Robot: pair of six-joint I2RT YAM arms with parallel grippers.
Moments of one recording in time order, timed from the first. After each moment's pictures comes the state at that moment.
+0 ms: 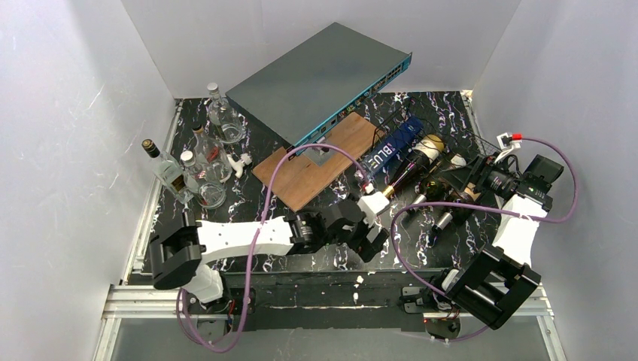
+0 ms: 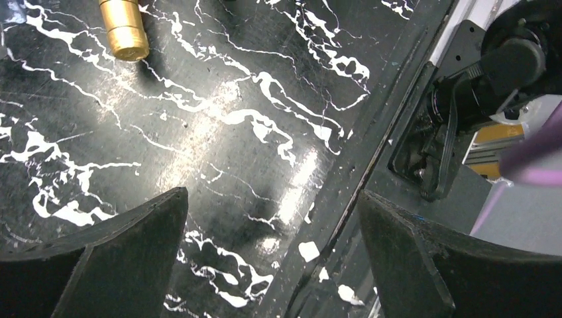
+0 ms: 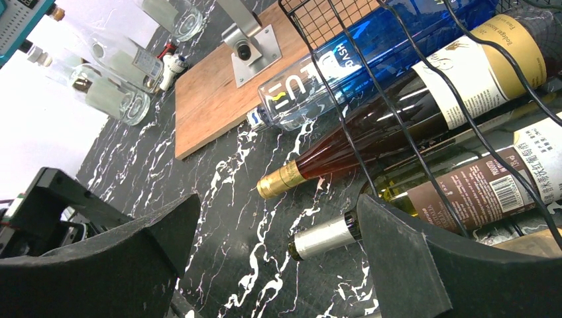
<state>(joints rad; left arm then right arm) -1.26 1.49 1.00 -0.07 -0.11 -0.24 -0.63 1.16 0.87 -0.48 -1.27 -0.18</state>
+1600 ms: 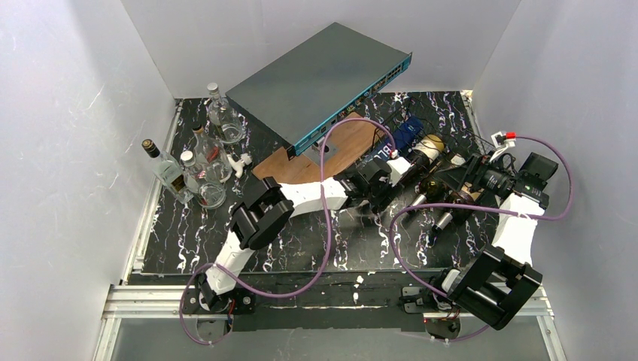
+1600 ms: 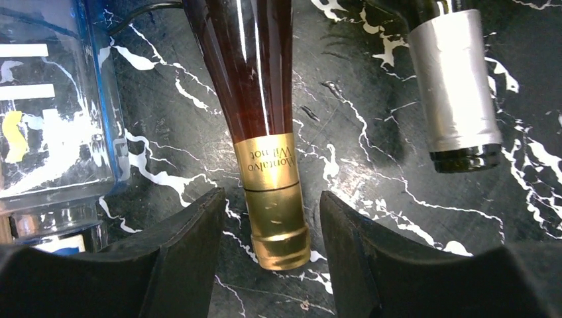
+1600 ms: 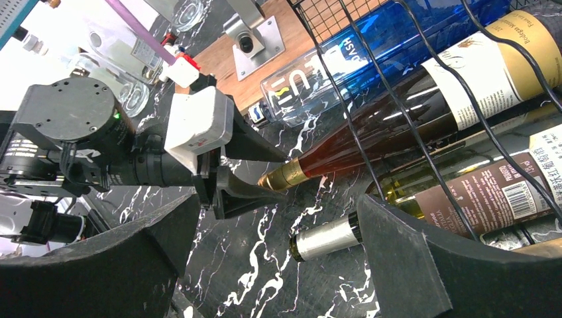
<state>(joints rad) -1.02 2.16 1.57 -0.09 -0.04 -0.04 -0.59 1.16 0.87 -0.48 -1.25 -0.19</state>
